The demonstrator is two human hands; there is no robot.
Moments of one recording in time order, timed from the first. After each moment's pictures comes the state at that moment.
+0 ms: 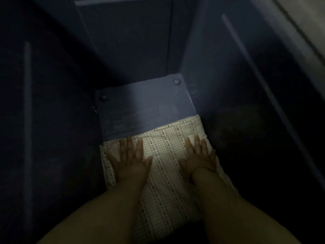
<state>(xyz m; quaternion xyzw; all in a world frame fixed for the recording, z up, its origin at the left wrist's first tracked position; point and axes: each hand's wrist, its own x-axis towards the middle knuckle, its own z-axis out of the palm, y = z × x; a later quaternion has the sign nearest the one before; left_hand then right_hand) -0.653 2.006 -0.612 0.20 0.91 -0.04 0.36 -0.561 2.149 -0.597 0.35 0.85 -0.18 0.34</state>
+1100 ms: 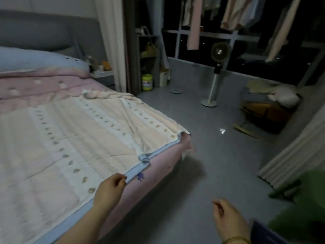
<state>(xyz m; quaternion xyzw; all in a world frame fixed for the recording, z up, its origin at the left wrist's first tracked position) -0.602 1.463 0.114 -0.30 0.87 0.39 -0.09 -0.638 1.744 0.132 0.03 0.96 -0.28 0.05</state>
